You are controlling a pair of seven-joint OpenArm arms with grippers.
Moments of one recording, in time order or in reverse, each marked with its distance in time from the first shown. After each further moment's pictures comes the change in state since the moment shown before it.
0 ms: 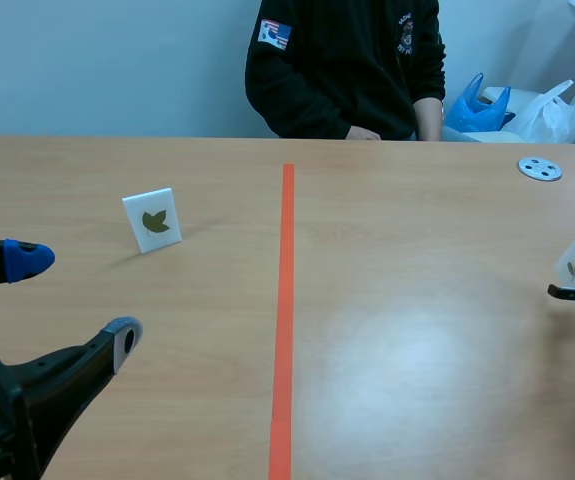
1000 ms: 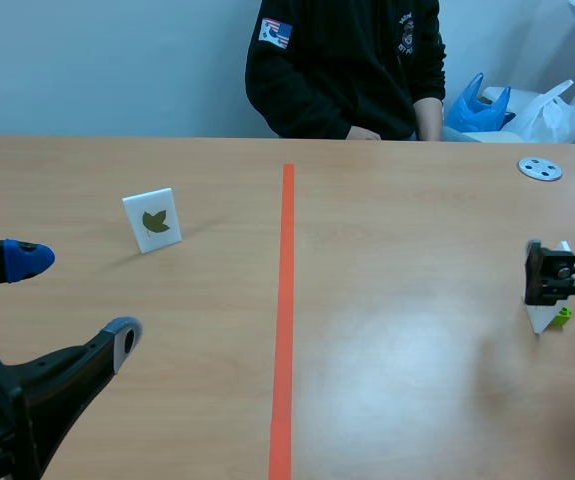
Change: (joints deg) left arm 0.0 0.0 0.0 0.0 0.0 0.0 0.0; right arm 0.3 0.0 -2.1 0.1 -4.7 -3.2 12.6
